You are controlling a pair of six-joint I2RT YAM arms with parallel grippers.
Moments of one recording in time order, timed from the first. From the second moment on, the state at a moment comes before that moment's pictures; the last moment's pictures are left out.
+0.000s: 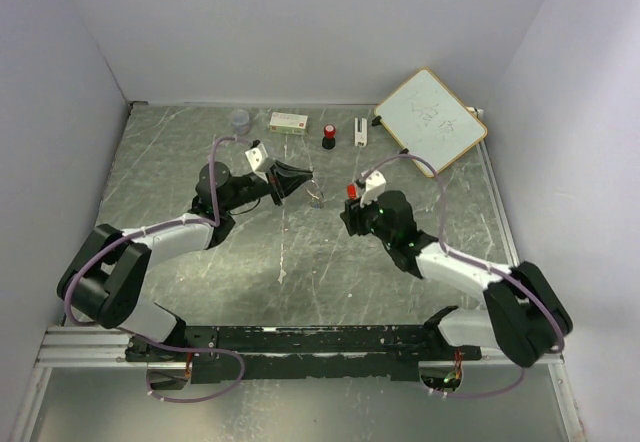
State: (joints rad) left arm -0.53 1.50 0.70 0.98 0.64 -0.16; right arm 0.55 1.30 0.53 0.35 0.01 0.06
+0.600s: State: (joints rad) left arm -0.54 1.34 0.69 0.98 0.75 -0.23; right arm 0.56 1.18 0.38 0.66 -0.24 0.13
